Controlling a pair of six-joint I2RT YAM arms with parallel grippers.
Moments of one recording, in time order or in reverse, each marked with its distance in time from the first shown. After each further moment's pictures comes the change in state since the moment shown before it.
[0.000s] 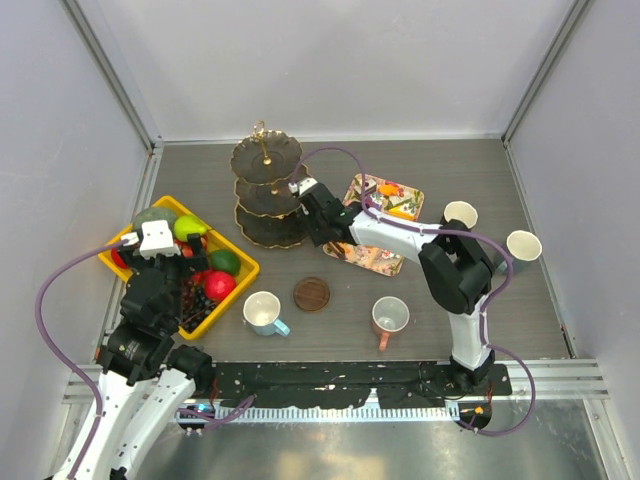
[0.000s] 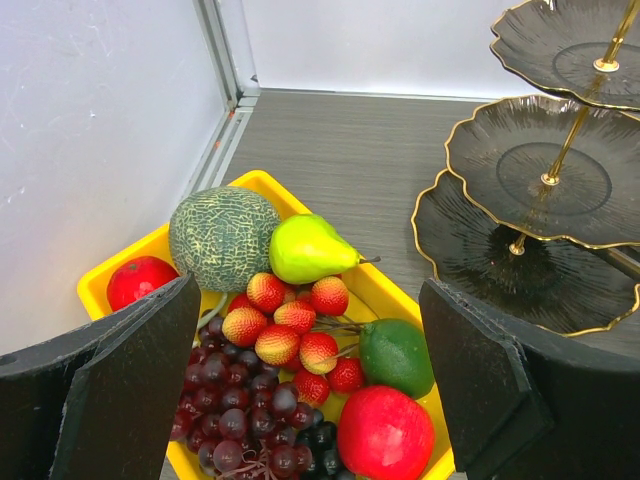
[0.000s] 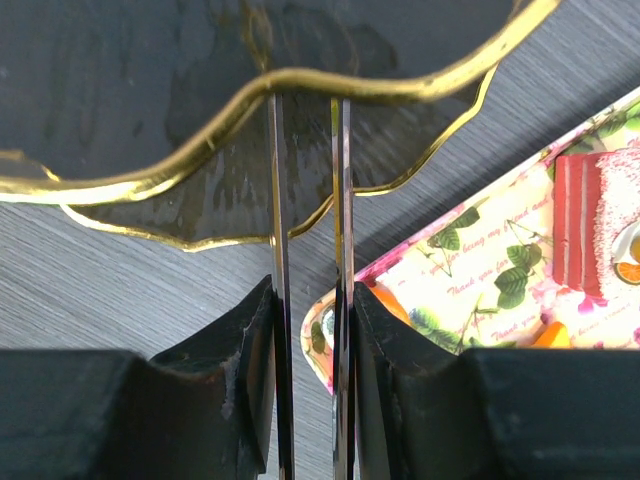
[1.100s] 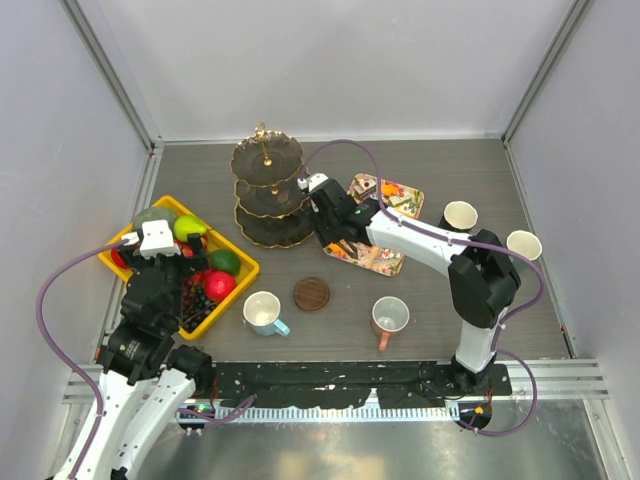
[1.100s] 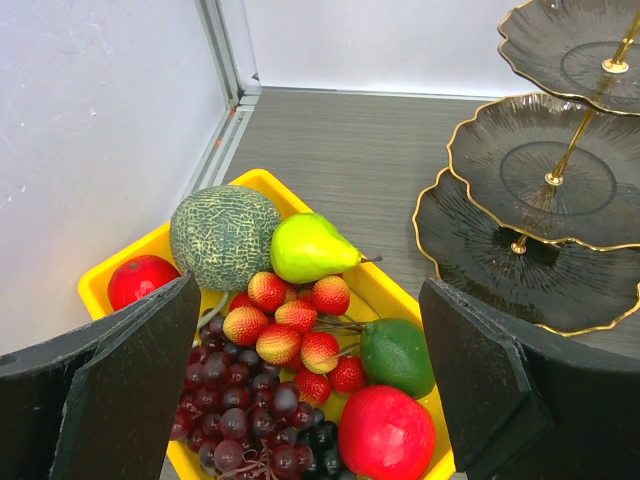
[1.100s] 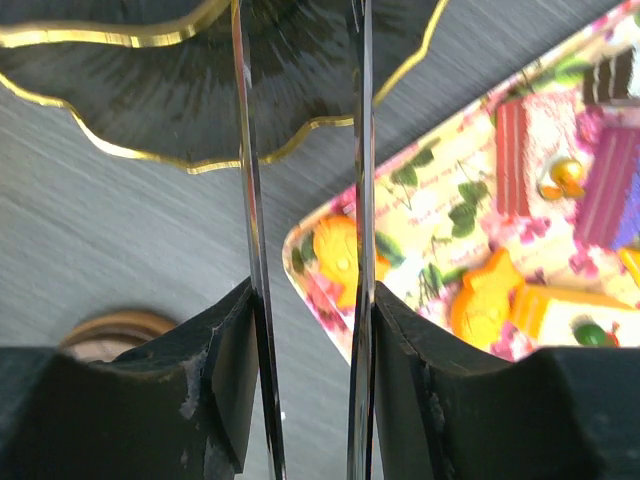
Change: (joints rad) left arm 0.006 0.002 -0.002 0.001 0.003 0.000; right arm 0.000 -0.137 -0.048 -0.082 0.009 0.000
